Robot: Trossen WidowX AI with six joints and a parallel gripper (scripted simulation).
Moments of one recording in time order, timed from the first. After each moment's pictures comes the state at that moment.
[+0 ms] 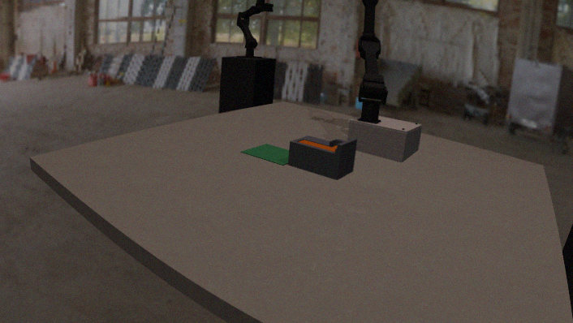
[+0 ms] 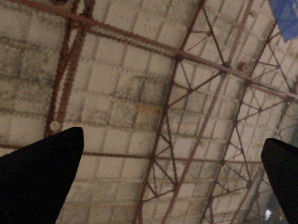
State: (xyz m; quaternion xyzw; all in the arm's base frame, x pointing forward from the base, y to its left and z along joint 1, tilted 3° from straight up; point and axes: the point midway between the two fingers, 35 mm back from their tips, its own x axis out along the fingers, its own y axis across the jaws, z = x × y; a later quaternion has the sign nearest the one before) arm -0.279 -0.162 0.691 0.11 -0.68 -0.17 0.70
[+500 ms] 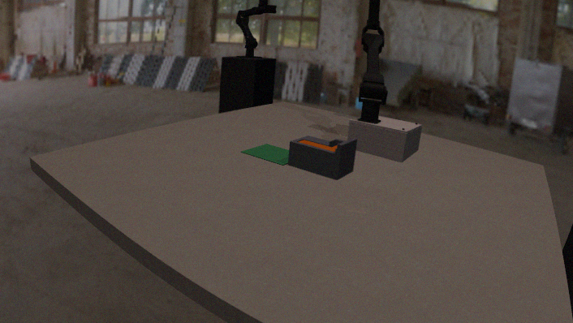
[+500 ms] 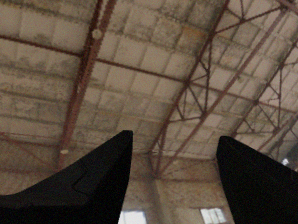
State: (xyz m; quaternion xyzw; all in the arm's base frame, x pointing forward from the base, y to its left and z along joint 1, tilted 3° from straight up) arm -0.112 -0.088 0.728 0.04 -0.55 -0.12 0.83
